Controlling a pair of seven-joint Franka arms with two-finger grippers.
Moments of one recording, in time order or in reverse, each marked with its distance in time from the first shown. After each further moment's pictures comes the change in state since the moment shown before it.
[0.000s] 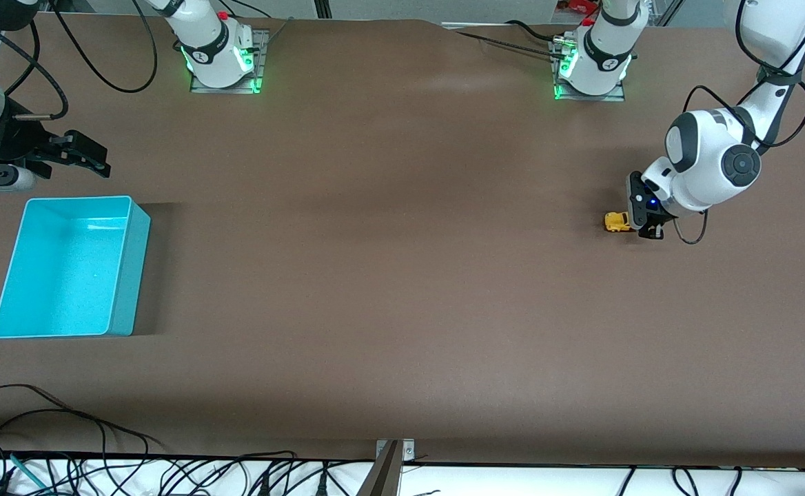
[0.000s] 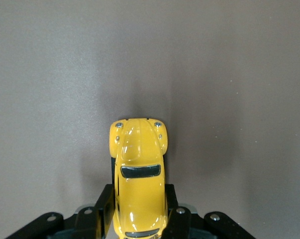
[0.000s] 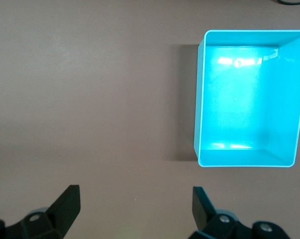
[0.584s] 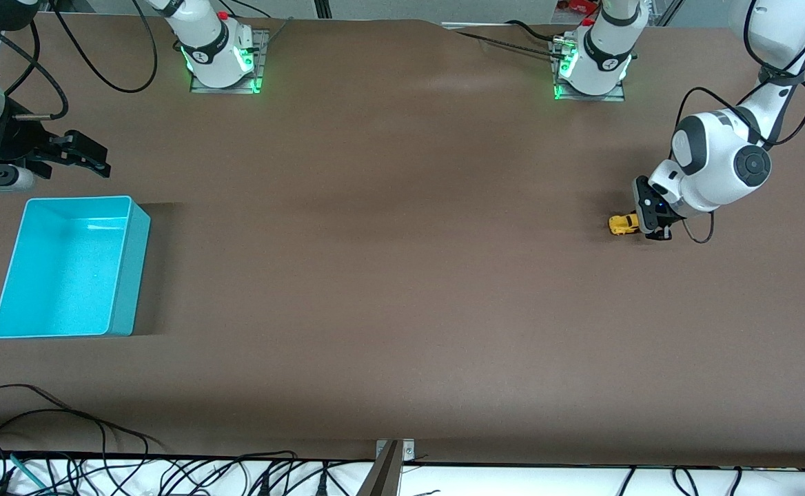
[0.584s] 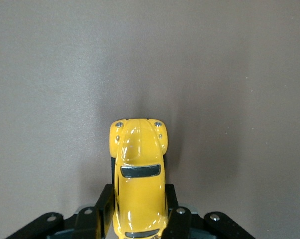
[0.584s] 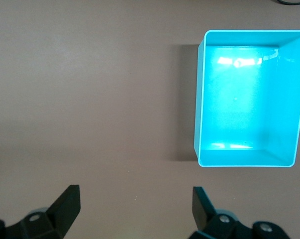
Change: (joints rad) left arm 0.035 0.020 0.001 0.001 -0.048 0.021 0.002; right arm 0.000 0.000 0.000 0.000 0.000 0.000 0.000
